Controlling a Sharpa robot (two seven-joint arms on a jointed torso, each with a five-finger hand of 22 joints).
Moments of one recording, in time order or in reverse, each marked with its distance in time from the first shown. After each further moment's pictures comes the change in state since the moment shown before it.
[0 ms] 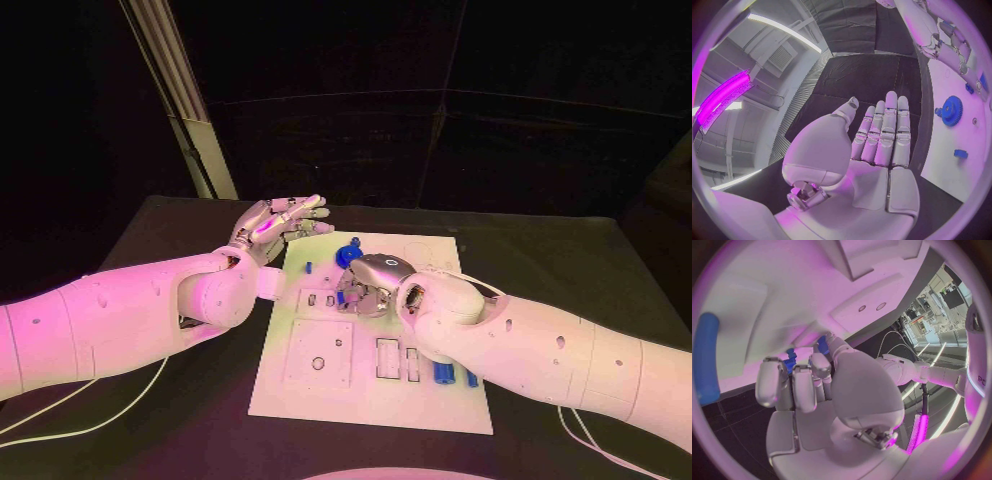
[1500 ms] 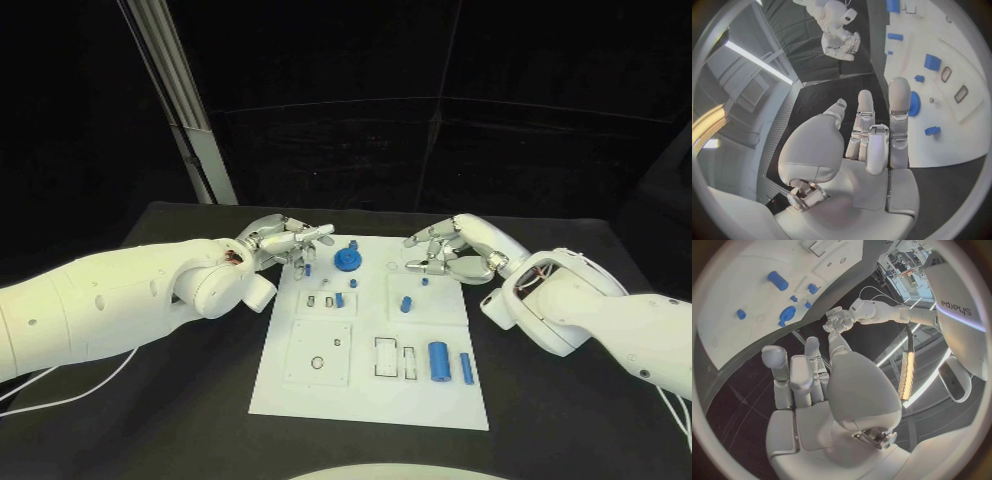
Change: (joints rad) left arm 0.034 -0.020 0.000 -0.037 -0.431 0.057 -0.459; left_hand -0.166 -0.046 -0.072 0.160 -0.007 0.110 -0.143 0.159 0.078 0.201 -0.144 0.585 0.496 0.336 -0.161 1.210 1.129 -0.016 0.408 -0.178 0.677 0.509; right arm 0.041 -0.421 0.037 0.222 0.576 -0.179 0.385; right_hand 0.067 0.029 -0.227 0.079 0.044 -0.088 0.009 0.015 0.011 -0.211 0.014 -0.371 -0.365 -0.016 0.019 -0.232 -0.269 0.063 -0.198 0.012 -0.212 -0.345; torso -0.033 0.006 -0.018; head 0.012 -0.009
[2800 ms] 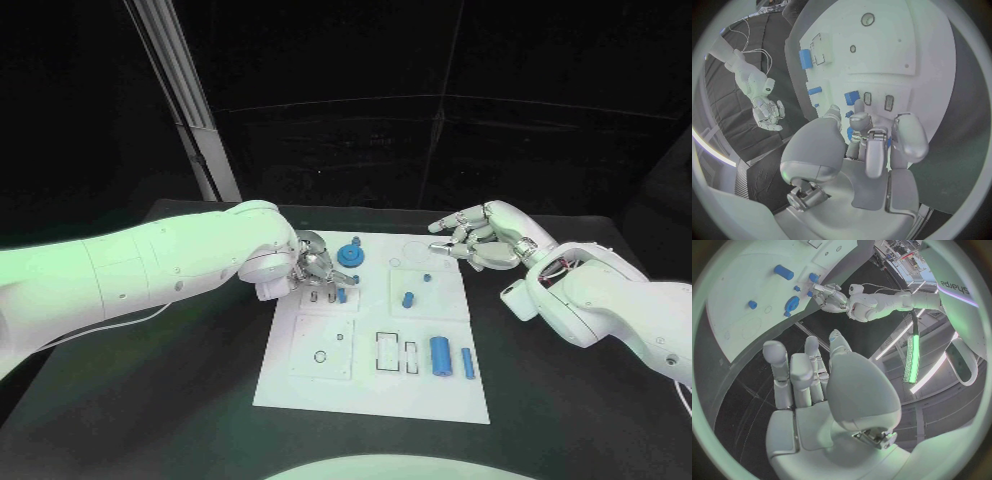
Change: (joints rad) left arm 0.065 0.208 0.001 -0.114 -0.545 0.299 -0.678; left_hand 0.023 0.033 -0.185 0.108 0.000 -0.133 -0.027 0.361 0.264 0.007 -0.032 0.370 0.364 0.000 -0.021 0.076 0.000 -0.061 0.091 -0.017 0.354 0.494; right arm 0.009 -0.026 0.001 -0.031 0.156 0.010 0.024; right_hand 0.005 0.005 -0.049 0.021 0.038 0.000 0.000 0.000 -0.002 0.000 0.000 -0.012 -0.040 -0.005 -0.005 -0.058 -0.044 0.000 -0.009 -0.002 -0.041 -0.053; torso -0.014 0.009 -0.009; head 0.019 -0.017
